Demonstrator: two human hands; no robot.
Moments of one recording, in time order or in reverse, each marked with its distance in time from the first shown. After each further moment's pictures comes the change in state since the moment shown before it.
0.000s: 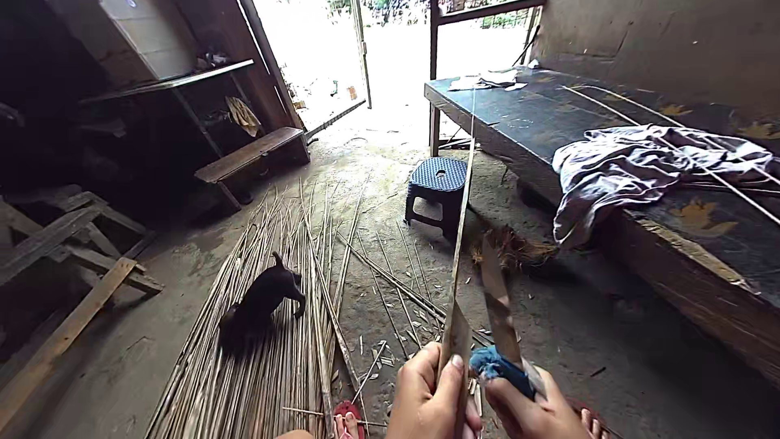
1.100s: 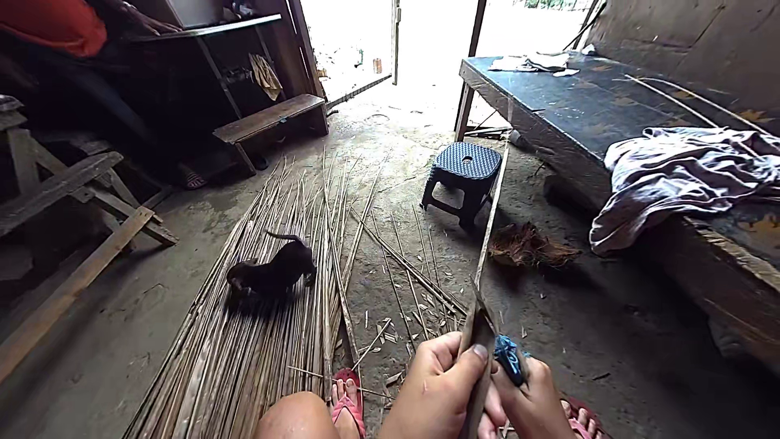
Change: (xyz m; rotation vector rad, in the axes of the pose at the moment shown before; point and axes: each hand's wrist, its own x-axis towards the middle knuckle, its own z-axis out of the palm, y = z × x) left_hand -0.008 0.015 -0.018 -0.292 -0.078 -0.157; right_hand 0.017 0.048 0.016 -0.562 0.134 -0.259
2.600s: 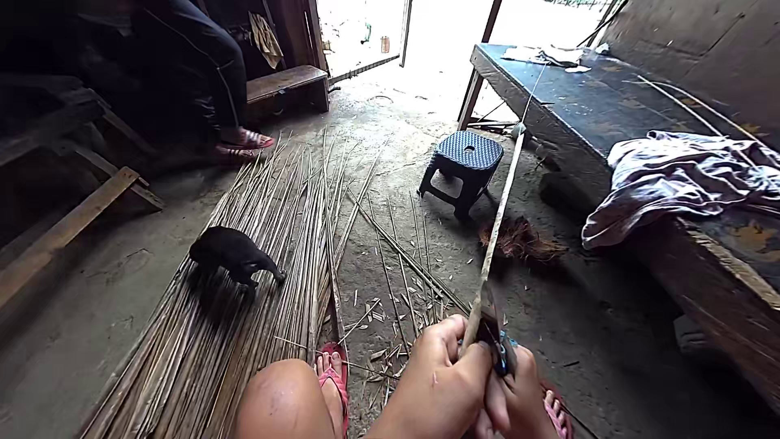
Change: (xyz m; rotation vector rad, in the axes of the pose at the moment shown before) left_hand -0.012 -0.001 0.005 0.107 -0.035 0.015; right_hand -0.008 -0.008 0.011 0.039 0.101 -0.261
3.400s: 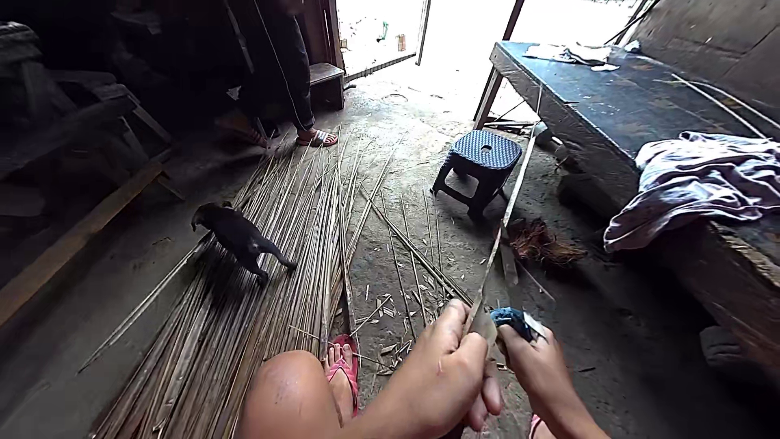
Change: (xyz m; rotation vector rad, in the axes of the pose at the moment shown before) left_hand -0.004 0.000 -0.020 0.131 -0.087 -0.045; right_hand 0.018 0.008 -0.005 0.114 -0.022 0.604
